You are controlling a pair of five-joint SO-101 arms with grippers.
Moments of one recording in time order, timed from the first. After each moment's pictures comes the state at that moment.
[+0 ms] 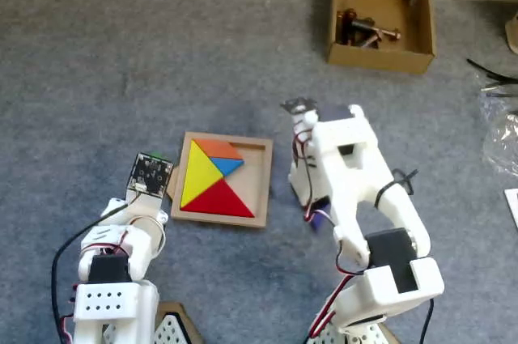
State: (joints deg) left arm -9.4 -84.8 96.4 50.1 -14.9; right arm -17.2 2.6 18.8 84.2 13.8
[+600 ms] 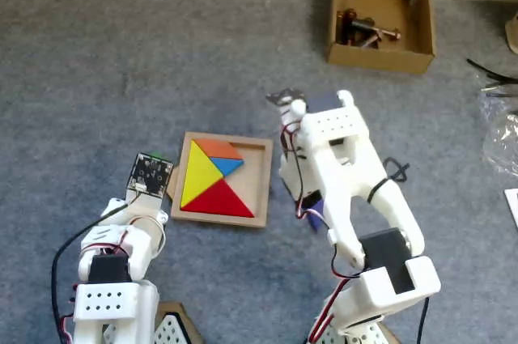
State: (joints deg) left arm -9.4 -84.8 96.4 50.1 -14.9; right arm -21.0 2.6 9.7 94.7 13.8
